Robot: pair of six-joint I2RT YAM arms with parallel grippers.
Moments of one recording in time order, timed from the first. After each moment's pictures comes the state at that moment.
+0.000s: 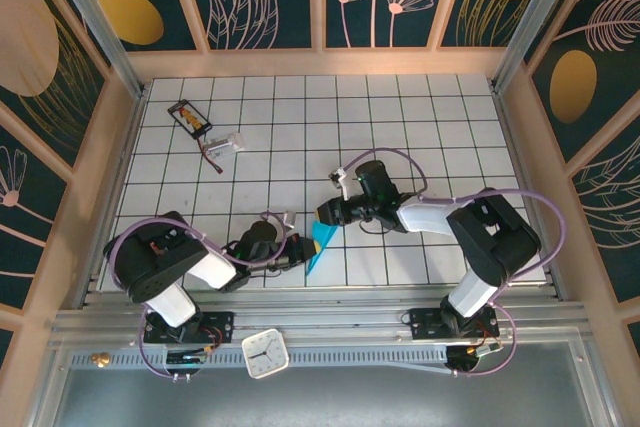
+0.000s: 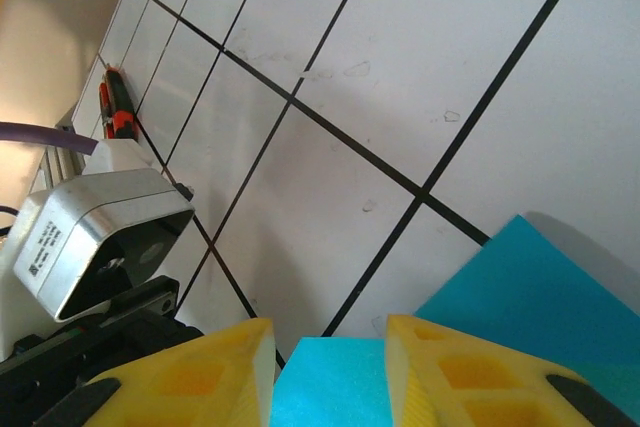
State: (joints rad) left arm -0.87 1.65 0.22 0.94 0.32 -1.22; right arm 0.66 1.64 0.69 0.23 -0.62 0.41
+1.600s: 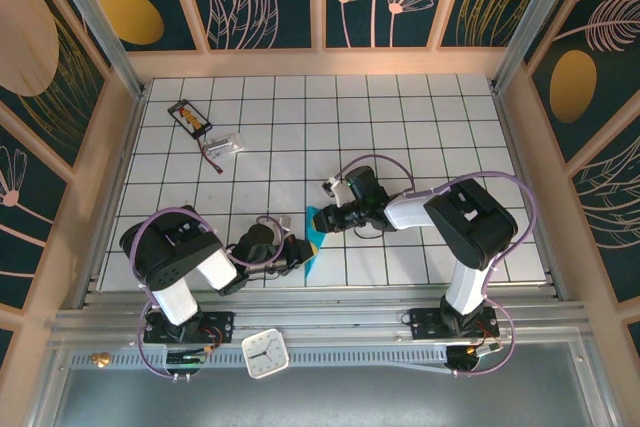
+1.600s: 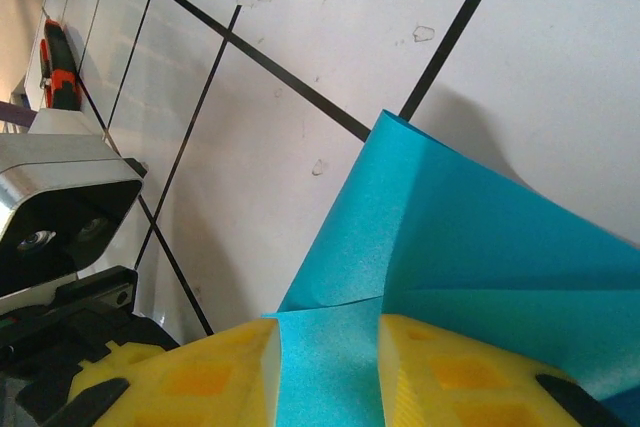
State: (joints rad) left arm -0.86 1.74 0.19 1.06 0.33 -1.34; right arm 0.69 1.79 0.74 0.23 -0.63 0.41
